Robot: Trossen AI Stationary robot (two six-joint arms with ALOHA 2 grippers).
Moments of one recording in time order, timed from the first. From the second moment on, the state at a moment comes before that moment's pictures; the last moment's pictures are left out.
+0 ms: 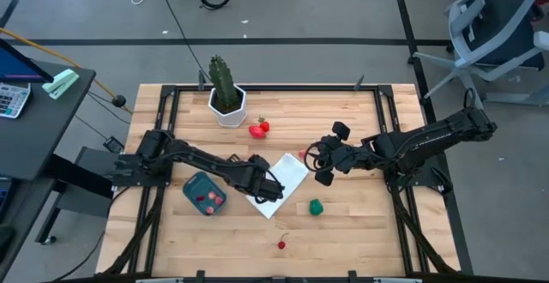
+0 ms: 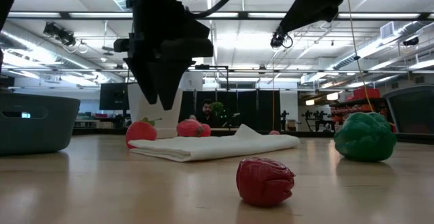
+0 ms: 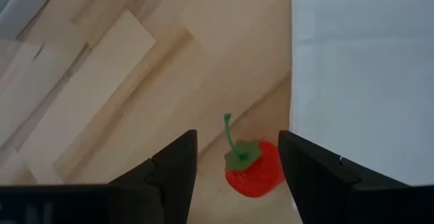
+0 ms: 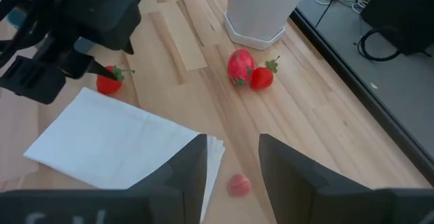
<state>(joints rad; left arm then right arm) -0.27 2.00 1.53 -1.13 -0.38 -1.07 0.25 1.24 0.97 -0.49 0.56 0.35</state>
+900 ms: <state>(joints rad) -0.27 2.00 1.37 -1.03 -0.37 -1.19 0.25 1.24 0.97 -0.49 0.52 0.35</state>
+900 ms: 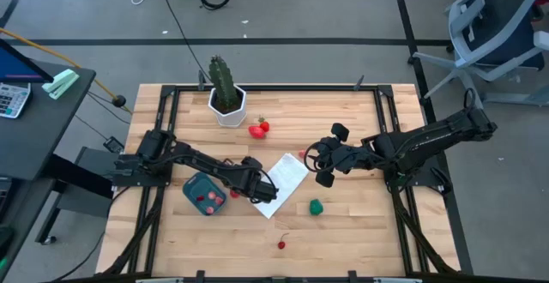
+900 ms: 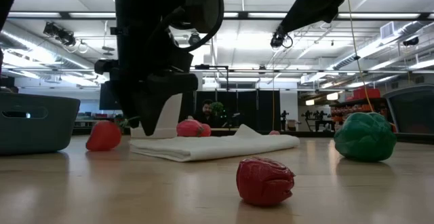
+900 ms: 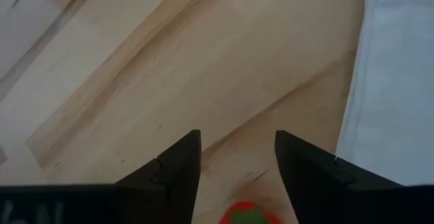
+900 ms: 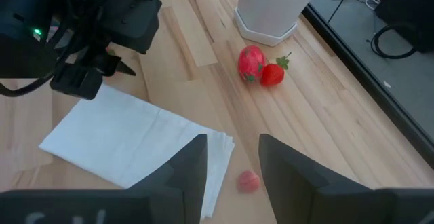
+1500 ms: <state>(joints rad) -0.35 2.00 1.37 -1.03 -0.36 -1.22 0.25 1.24 0.97 -0.49 0.52 0.35</state>
